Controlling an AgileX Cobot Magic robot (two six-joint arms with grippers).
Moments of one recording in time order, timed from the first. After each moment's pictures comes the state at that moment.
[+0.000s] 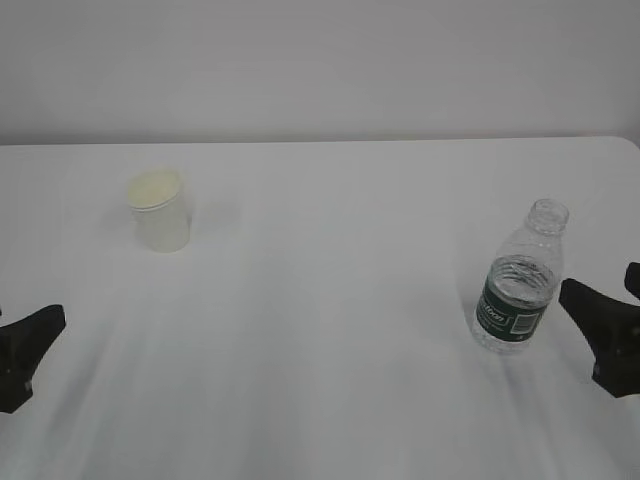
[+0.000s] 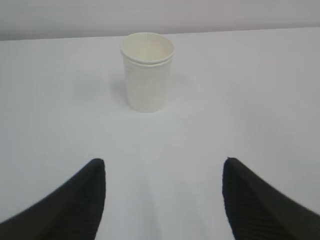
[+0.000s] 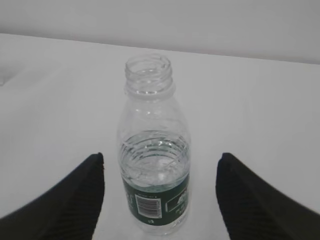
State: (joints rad) left arm -0.27 1.50 -0.01 0.01 -1.12 -0.11; right arm 0.12 1.29 -0.06 -0.18 -0.87 0.06
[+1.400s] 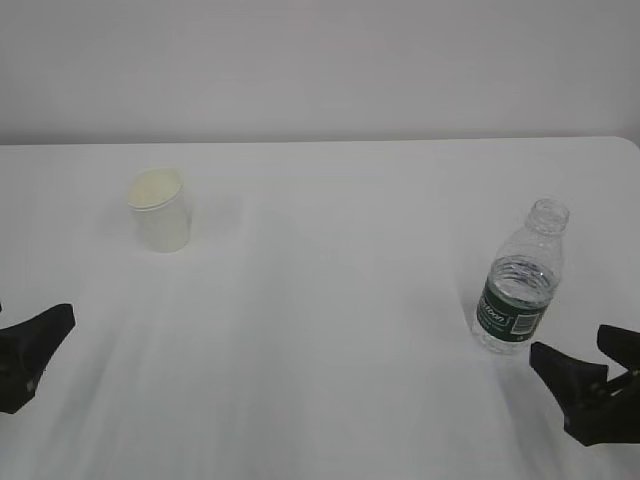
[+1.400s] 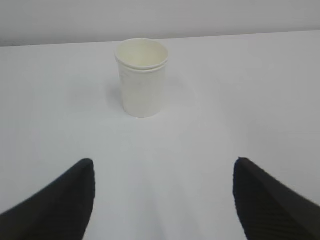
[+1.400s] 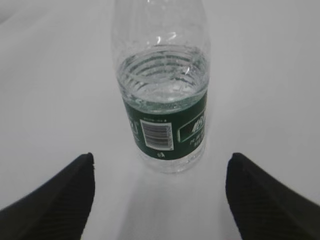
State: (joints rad) left arm -0.27 1.50 -0.01 0.03 -1.14 -0.11; right arm 0.12 1.67 -0.02 -0.18 -1.14 0.04
